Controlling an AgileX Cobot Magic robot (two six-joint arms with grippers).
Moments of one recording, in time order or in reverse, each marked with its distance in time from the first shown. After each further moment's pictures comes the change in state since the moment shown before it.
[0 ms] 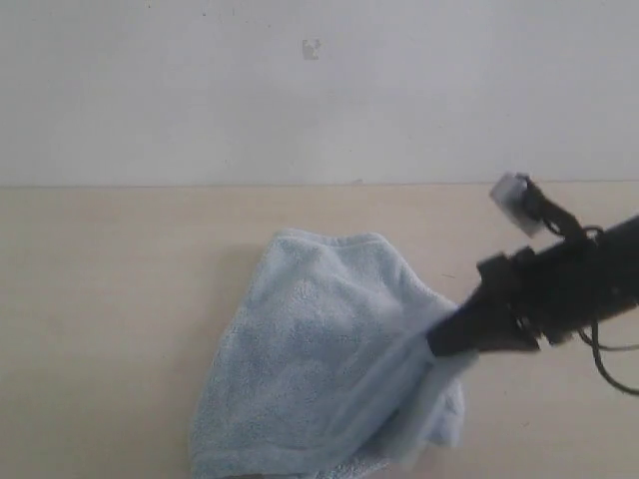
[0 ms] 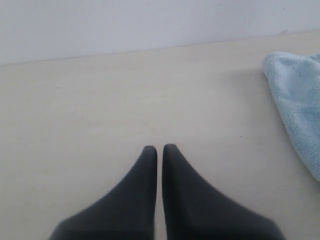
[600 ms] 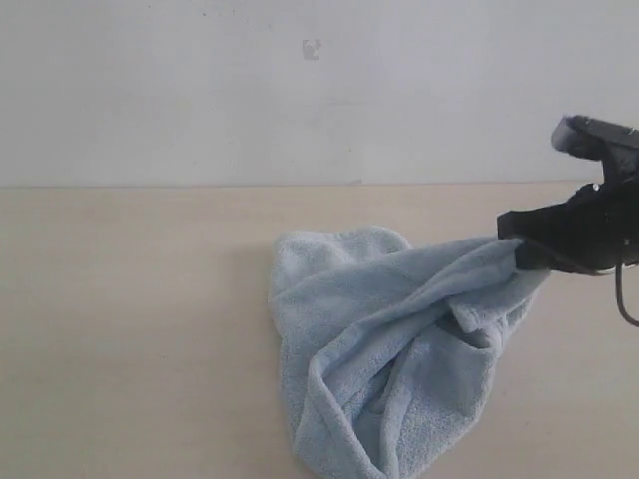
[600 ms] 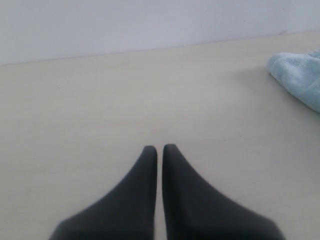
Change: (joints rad) left arm 0.000 0.000 0.000 0.000 0.000 0.000; right arm 0.011 -0.066 -0.025 -0.268 -0.733 0.291
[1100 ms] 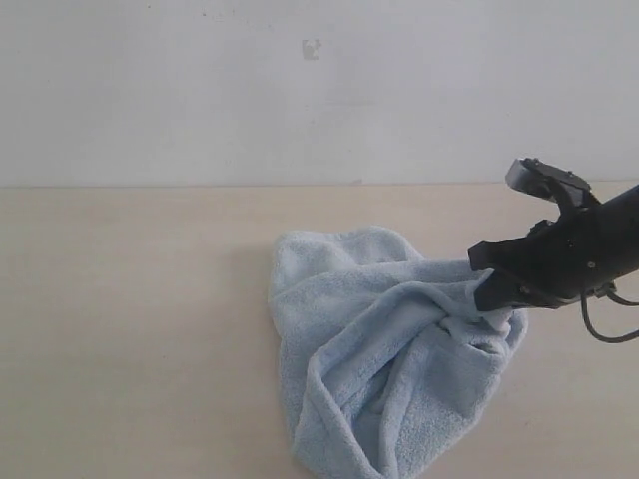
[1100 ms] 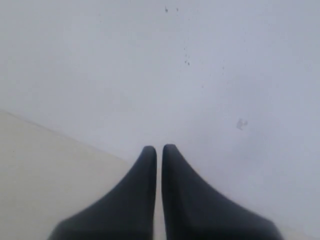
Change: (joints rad) left arm 0.000 0.000 0.004 -0.376 -0.409 -0.158; right arm 0.000 0.146 -0.077 0.065 0.246 -0.099
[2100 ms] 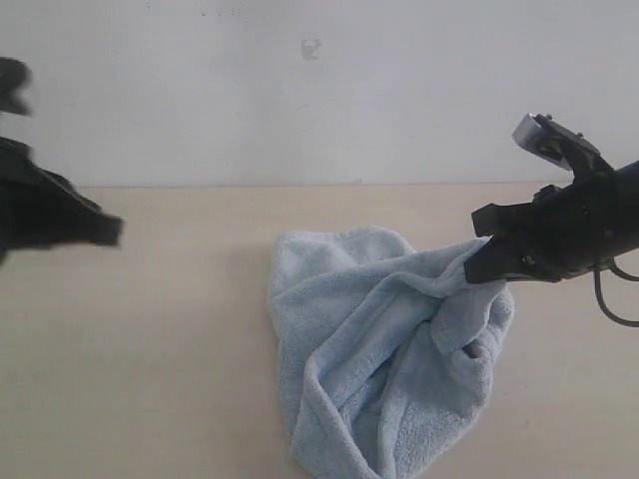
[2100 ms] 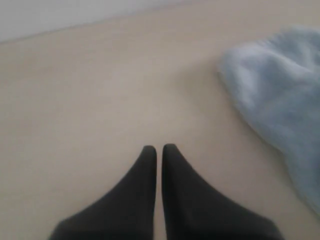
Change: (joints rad) left arm -0.327 1.296 -0.822 0.538 0.375 -0.045; right arm 0.000 -0.126 0.000 0.040 0.117 0.000
